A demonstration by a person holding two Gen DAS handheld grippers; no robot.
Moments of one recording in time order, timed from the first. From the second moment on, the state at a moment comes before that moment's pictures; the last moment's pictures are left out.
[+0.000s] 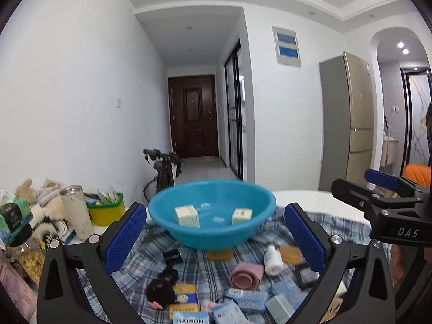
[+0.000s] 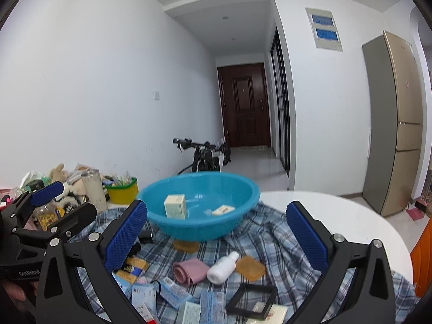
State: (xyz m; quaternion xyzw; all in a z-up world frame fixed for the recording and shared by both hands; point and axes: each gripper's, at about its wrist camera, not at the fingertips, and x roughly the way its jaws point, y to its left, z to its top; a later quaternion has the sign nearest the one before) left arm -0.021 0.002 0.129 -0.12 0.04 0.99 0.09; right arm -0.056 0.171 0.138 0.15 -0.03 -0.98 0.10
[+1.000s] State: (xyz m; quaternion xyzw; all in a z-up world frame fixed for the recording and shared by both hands) left arm -0.032 -0.003 0.010 -0.29 0.05 0.95 0.09; right arm -0.053 0.175 0.019 0.31 -0.04 -0.95 0.10
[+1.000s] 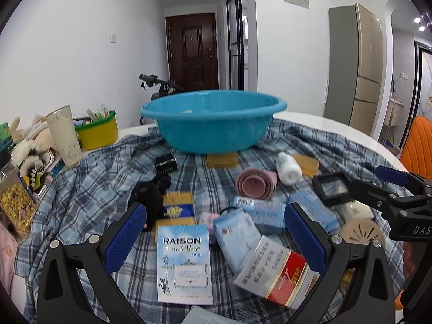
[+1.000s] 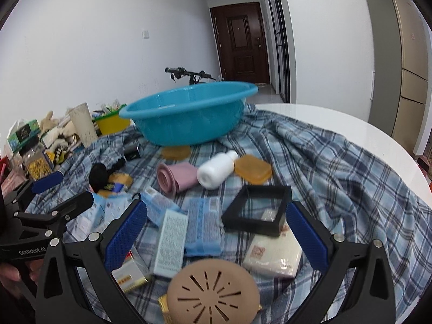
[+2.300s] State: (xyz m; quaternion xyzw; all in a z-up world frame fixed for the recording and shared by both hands) left arm -0.052 -0.045 -0.028 -0.37 0.00 0.93 0.06; right arm -0.065 0.180 0.002 0.34 -0.07 -0.93 0.10
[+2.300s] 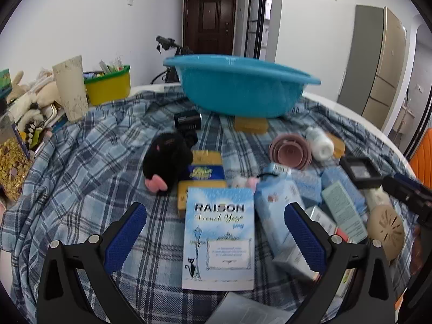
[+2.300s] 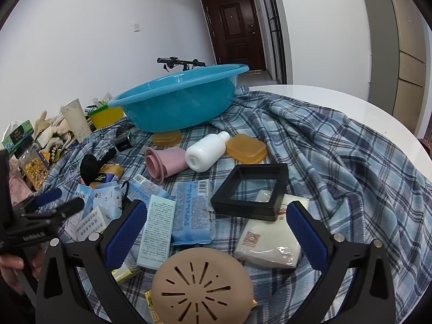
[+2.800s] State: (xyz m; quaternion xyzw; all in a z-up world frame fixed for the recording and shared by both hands) left arm -0.064 -0.036 -0.049 -0.42 0.01 0.90 0.11; right arm -0.065 0.188 0.002 0.34 -0.07 -0.93 0.08
